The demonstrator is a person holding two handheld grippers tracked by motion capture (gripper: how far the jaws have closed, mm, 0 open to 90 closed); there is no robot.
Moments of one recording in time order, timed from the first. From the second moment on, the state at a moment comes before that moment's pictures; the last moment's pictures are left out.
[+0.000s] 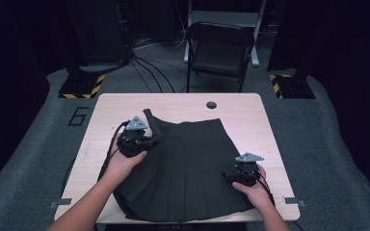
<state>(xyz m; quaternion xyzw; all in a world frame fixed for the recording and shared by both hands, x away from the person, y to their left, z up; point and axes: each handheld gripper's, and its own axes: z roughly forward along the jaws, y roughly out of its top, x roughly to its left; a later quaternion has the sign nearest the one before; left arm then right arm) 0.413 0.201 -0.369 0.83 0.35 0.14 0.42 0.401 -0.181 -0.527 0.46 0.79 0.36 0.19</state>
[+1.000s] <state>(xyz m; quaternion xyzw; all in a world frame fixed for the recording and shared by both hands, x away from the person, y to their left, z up) 0.415 0.136 -0.385 0.84 0.31 0.10 0.43 0.401 -0.182 -0.527 0.46 0.79 0.36 0.19</state>
